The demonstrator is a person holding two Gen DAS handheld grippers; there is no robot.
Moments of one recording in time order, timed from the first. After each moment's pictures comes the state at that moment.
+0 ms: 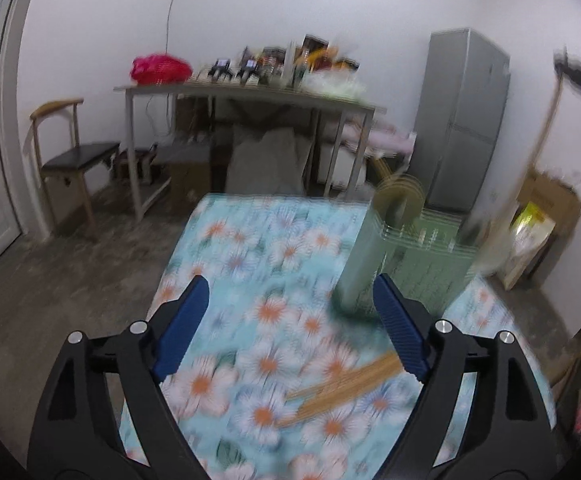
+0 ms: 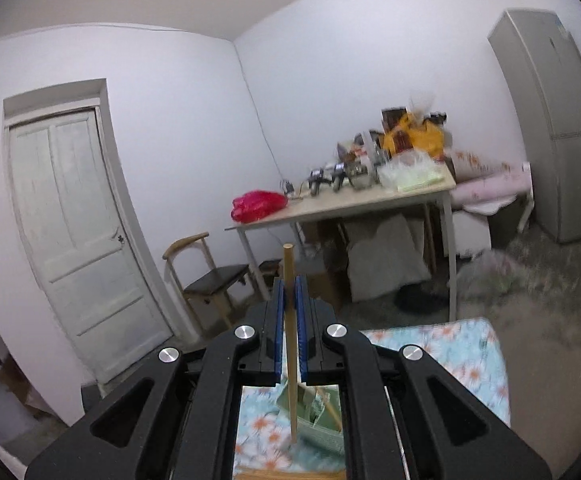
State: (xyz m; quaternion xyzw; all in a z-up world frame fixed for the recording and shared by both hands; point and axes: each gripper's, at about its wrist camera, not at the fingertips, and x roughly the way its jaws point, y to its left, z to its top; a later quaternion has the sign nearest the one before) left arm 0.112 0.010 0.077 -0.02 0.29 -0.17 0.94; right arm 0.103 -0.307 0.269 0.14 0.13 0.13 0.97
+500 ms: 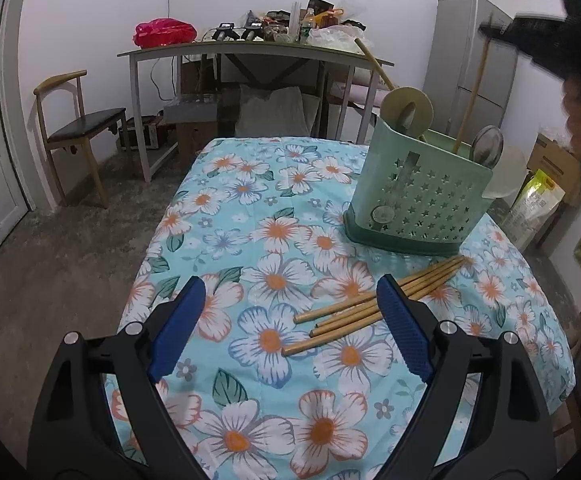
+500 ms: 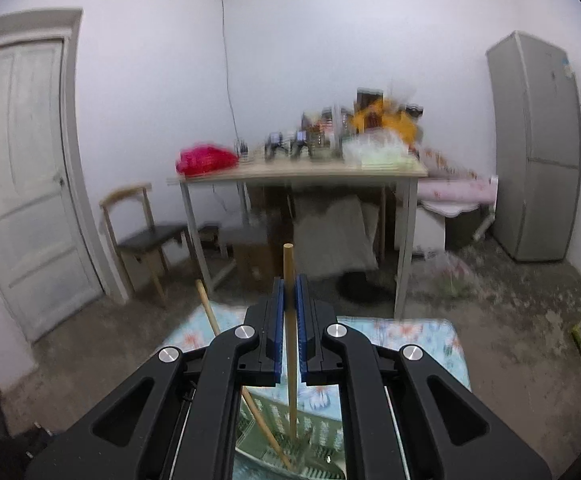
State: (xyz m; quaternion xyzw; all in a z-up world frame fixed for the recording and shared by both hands) left arm 0.087 0.011 0.034 -0.01 0.34 -0.16 0.93; right arm 0.201 -0.282 0.199 0.04 0.21 0.04 0.98
